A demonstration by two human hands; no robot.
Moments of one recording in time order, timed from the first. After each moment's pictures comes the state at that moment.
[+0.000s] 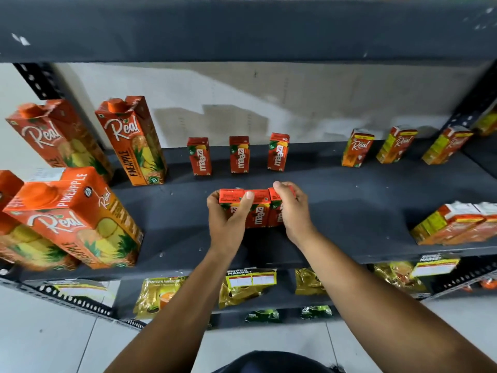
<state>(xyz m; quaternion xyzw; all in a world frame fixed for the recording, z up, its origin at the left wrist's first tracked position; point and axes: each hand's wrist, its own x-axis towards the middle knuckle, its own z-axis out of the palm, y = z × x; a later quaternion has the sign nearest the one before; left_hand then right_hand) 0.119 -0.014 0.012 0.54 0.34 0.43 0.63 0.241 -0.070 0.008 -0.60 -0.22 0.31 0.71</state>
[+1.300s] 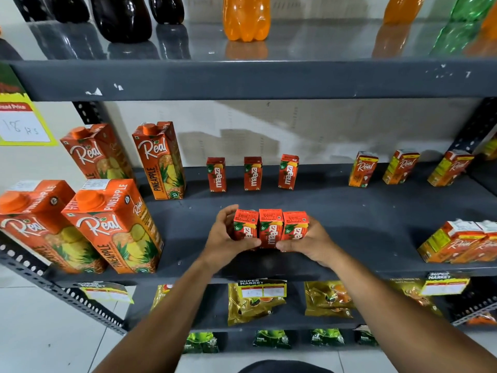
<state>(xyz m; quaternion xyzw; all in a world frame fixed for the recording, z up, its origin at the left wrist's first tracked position) 0.071 0.018 0.000 0.66 0.28 0.26 0.65 0.261 -0.108 -0.009 -0.63 -0.38 0.39 0.56</state>
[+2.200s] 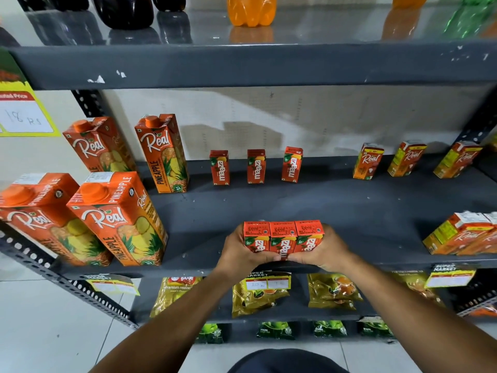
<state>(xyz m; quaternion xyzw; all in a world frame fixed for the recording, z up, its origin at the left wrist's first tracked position) 0.069 -0.019 -0.011 0.70 0.35 0.21 0.59 0.250 -0.141 -0.004 -0.74 -0.46 0.29 0.41</state>
